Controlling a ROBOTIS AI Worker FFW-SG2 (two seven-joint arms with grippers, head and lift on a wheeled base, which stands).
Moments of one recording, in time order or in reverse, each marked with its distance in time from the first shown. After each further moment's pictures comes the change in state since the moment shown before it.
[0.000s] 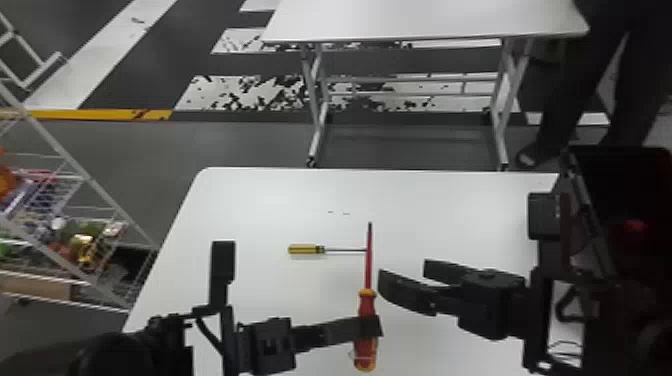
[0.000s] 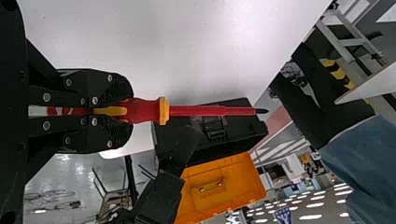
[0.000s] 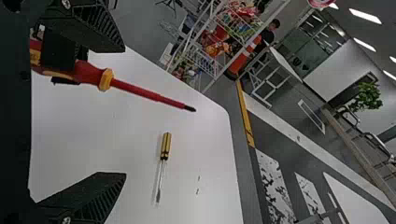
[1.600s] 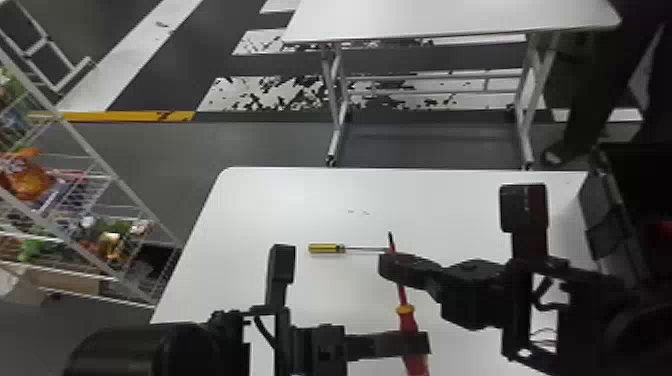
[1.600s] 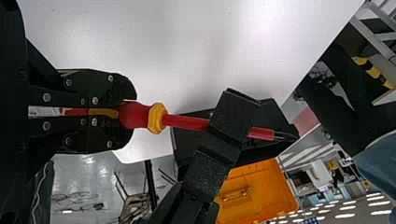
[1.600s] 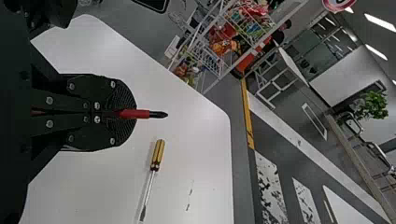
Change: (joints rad) left arm -0.011 0.000 -0.130 0.050 -0.093 0.000 0.028; right arm -0.045 0.015 0.127 0.050 0.075 -0.086 -0.082
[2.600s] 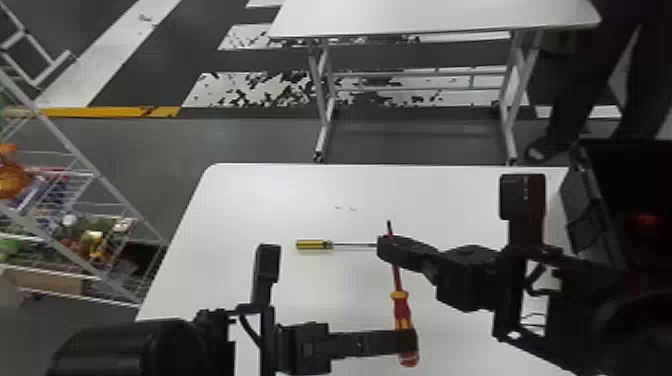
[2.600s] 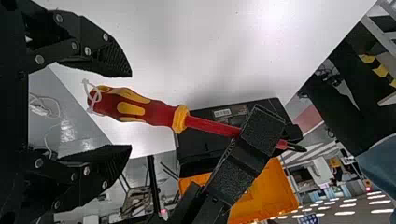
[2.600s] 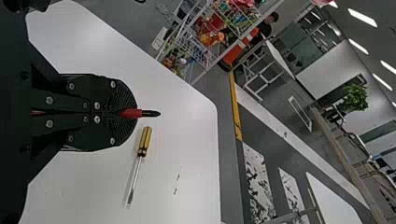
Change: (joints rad) left arm -0.016 0.000 0.017 0.031 -0.010 0.000 -0.063; right arm 0.001 -0.009 -0.026 0.030 -0.019 -0.059 -0.016
